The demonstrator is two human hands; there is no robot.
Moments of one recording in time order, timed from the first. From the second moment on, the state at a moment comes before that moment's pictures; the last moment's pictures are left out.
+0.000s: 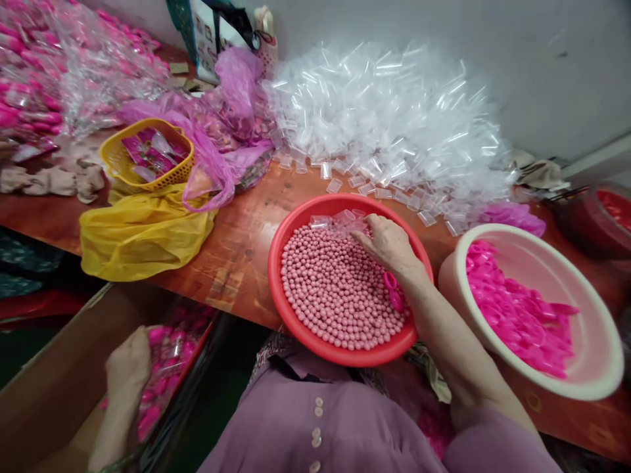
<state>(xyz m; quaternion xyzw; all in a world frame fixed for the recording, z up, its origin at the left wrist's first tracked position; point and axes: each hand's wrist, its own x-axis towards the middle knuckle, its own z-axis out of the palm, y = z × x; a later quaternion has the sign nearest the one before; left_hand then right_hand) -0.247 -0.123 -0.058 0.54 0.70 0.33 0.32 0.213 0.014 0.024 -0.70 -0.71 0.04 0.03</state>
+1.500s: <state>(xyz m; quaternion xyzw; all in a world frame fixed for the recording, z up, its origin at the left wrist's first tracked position) -0.027 0.000 0.000 0.85 0.47 0.19 0.13 0.145 -0.004 0.016 -0.50 -0.83 0.18 -0.16</state>
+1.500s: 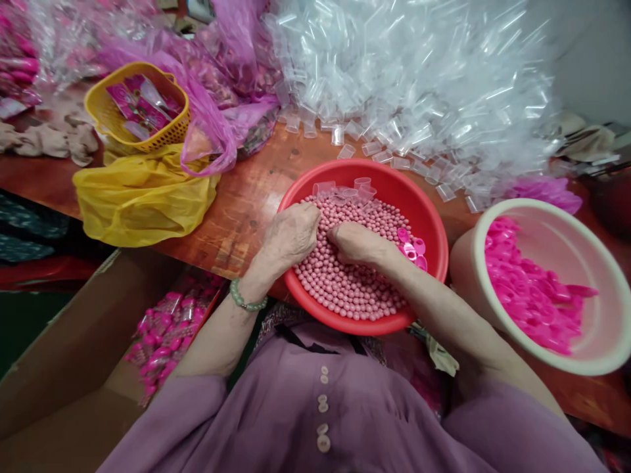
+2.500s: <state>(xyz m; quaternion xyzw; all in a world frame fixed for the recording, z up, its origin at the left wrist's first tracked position) -0.015 -0.008 0.001 0.55 0.30 0.35 0.69 0.183 -0.016 0.035 -0.42 -0.62 0.55 0.37</state>
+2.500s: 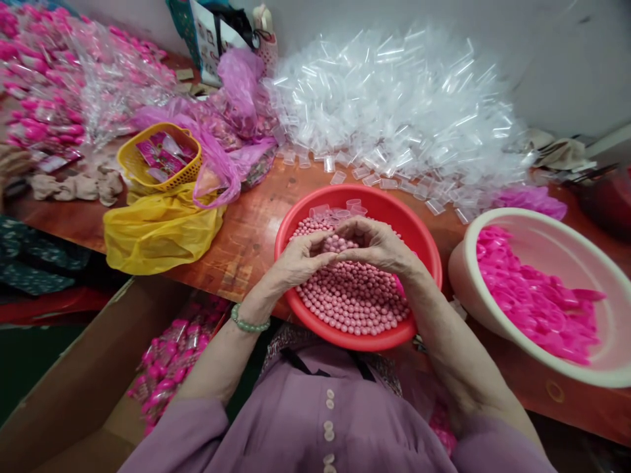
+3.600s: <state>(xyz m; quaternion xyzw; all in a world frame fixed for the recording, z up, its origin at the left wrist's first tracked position) -0.006 -0.027 0.023 0.56 0.29 0.33 0.70 0.249 -0.043 0.031 -0.72 -0.68 0.05 -0.11</state>
